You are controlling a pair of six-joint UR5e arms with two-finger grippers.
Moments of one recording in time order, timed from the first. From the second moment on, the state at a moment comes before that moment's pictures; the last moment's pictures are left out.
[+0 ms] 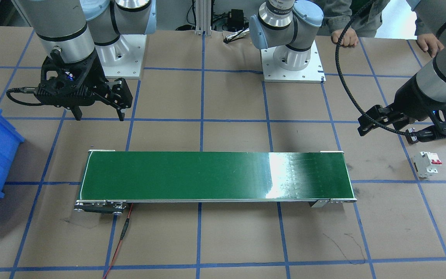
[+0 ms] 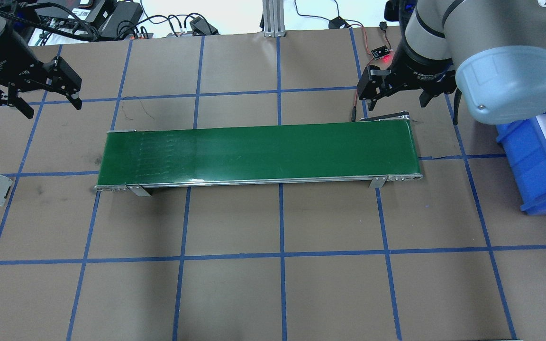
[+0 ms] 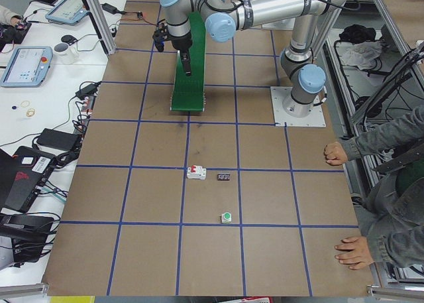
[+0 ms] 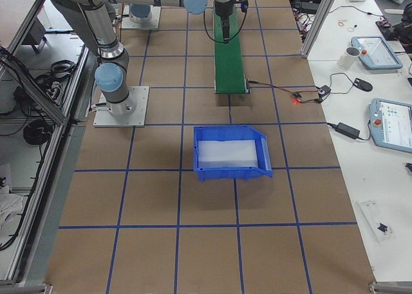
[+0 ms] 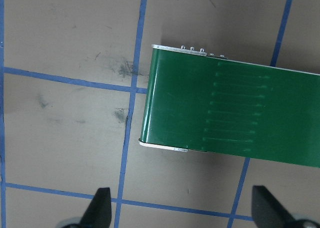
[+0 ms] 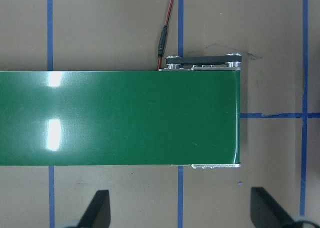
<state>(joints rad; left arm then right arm) -1.27 -1.71 -1.48 -1.61 1.59 0.13 1.63 -1.56 1.66 -1.79 -1.59 0.05</state>
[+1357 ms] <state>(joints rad) -1.14 -1.69 -1.59 -1.54 1.60 0.29 1.63 -1.56 1.66 -1.79 -1.59 0.05</state>
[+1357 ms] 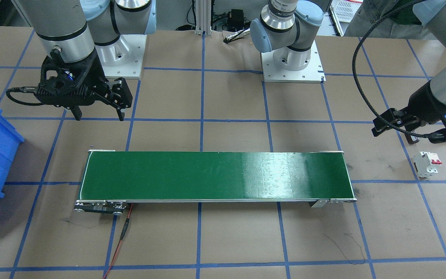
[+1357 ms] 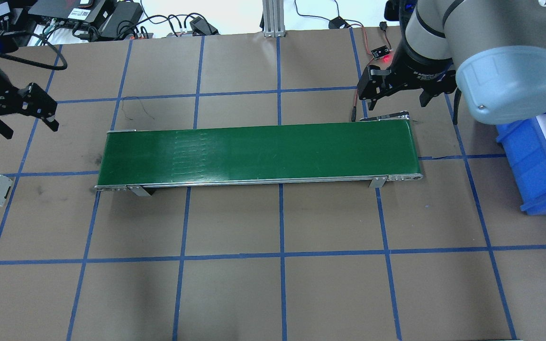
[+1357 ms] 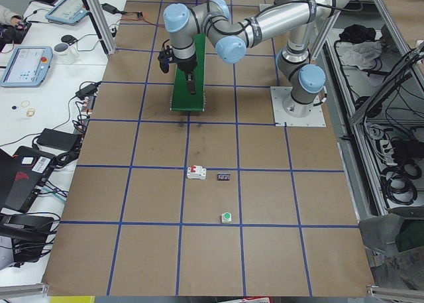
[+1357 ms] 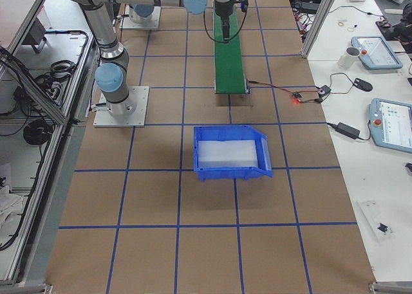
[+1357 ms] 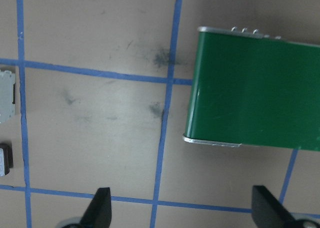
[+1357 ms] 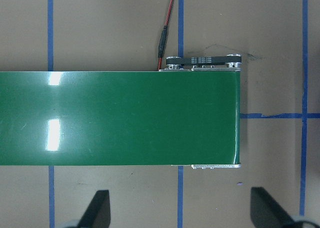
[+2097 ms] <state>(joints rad) -0.82 -1.62 -1.77 -1.52 1.61 0.66 1.63 -1.56 1.66 -1.79 -1.59 0.05</state>
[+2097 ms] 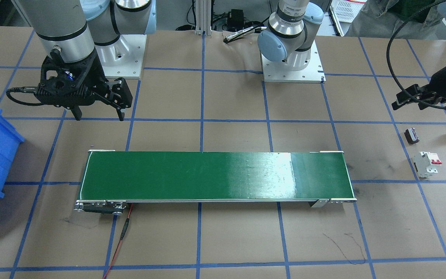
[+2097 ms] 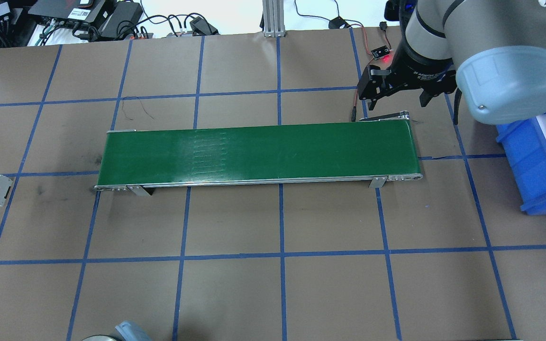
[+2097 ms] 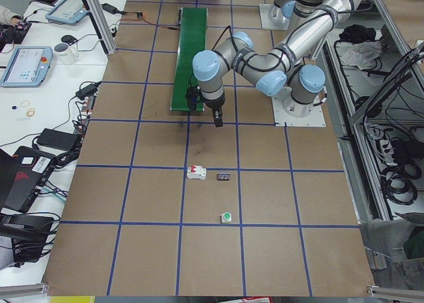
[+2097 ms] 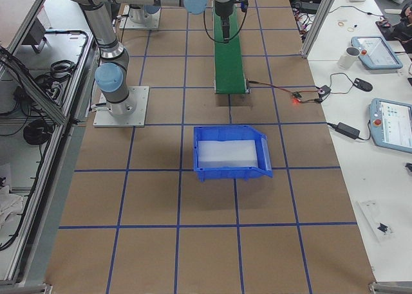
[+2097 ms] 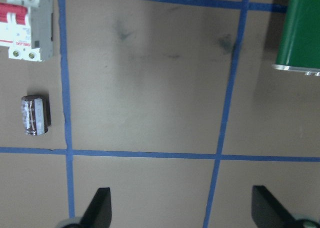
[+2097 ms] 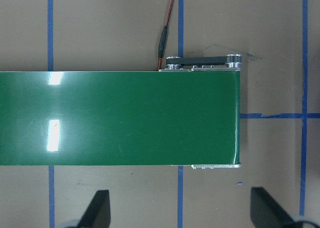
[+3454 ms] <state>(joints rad) -0.55 -1.80 -1.93 -1.00 1.61 0.84 1.63 -1.56 1.66 -1.79 -1.59 0.05</state>
